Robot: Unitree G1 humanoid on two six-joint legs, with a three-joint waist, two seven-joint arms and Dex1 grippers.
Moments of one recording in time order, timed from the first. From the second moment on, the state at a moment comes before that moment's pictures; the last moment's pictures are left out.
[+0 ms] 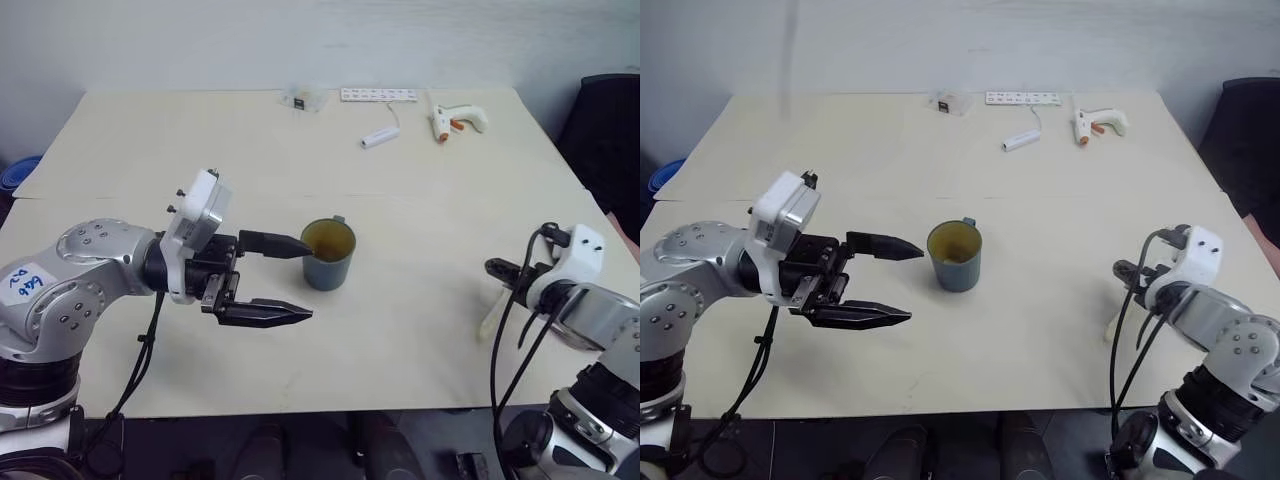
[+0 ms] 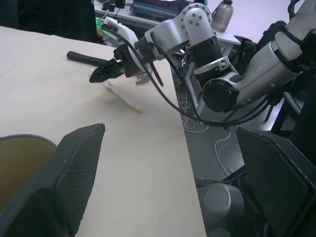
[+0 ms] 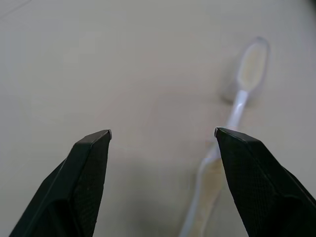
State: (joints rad) left arm -0.54 0.84 0.12 -0.49 -0.99 0.92 -1.00; right arm -0.51 -0.32 -0.79 -0.34 0.70 1.61 -0.21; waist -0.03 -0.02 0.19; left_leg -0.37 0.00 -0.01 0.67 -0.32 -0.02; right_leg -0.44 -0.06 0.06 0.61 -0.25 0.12
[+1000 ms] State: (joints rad) left arm -0.52 0.85 0.15 -0.50 -1.05 0.90 -0.94; right arm -0.31 -0.63 -0.84 -0.31 1.23 1.61 -0.61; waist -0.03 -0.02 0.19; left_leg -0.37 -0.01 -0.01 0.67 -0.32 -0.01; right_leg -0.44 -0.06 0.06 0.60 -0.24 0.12
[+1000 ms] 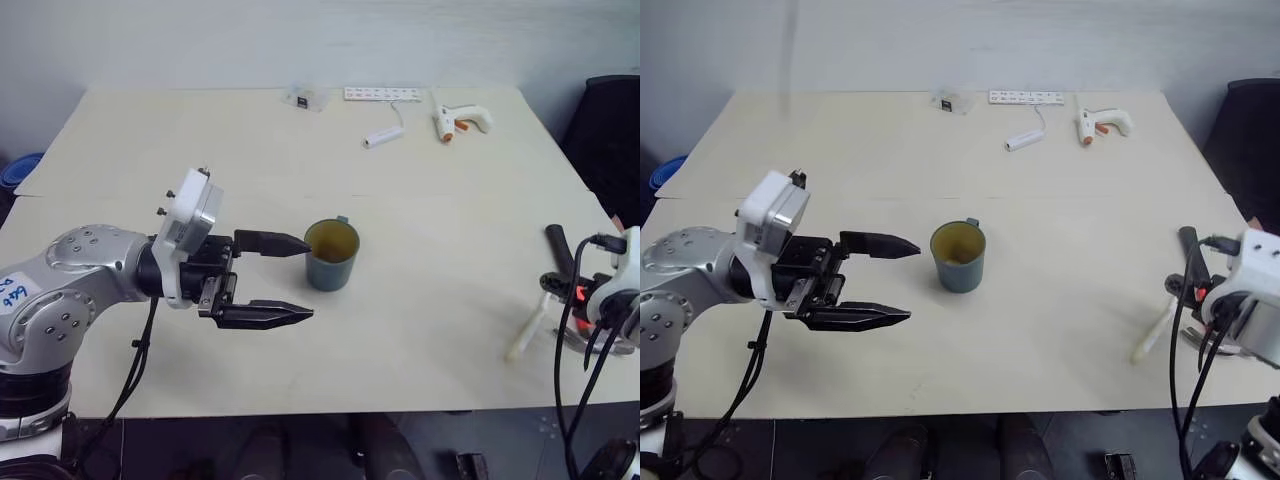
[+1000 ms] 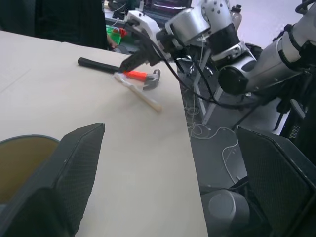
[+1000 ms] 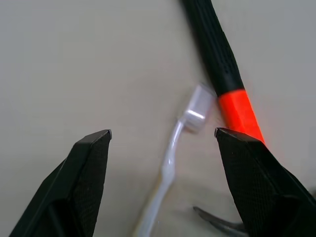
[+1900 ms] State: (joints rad) left arm -0.58 0.86 0.12 -0.46 -1.02 0.89 -0.96; right arm -0.32 -0.49 -0.78 -0.27 1.07 1.57 -0.46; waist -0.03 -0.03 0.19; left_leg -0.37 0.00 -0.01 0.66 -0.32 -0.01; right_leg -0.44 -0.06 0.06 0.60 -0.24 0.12
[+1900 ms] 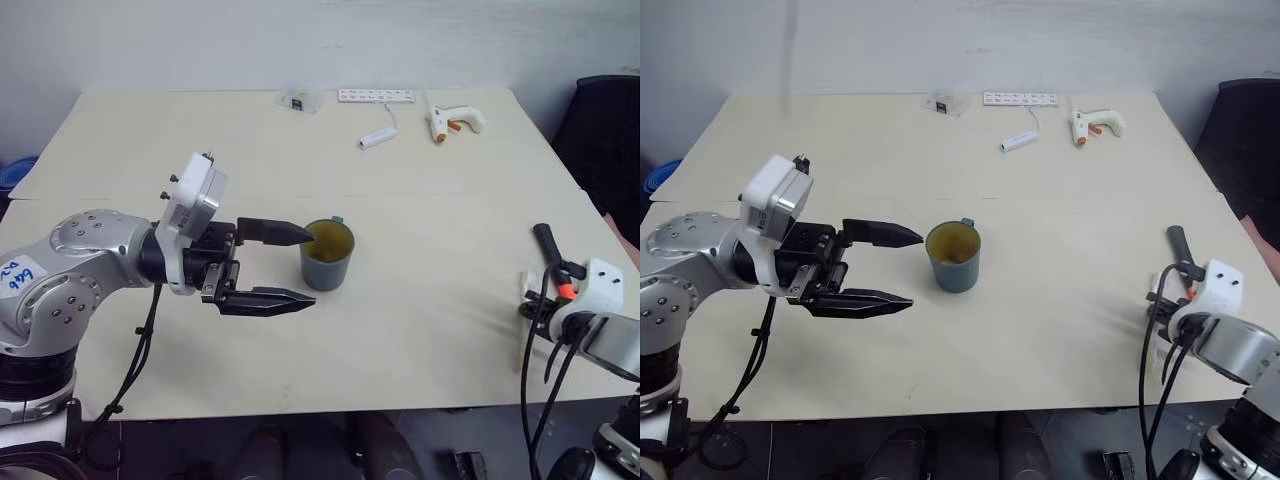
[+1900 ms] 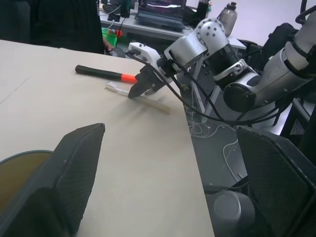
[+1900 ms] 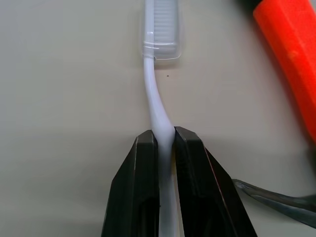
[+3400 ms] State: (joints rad) left arm -0.41 1.03 0.37 -0.40 -1.04 0.95 -0.84; right arm -0.59 -0.47 -0.13 -0.30 0.70 0.68 0.56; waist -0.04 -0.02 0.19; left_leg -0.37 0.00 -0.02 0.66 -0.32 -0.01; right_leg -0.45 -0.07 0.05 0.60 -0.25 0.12
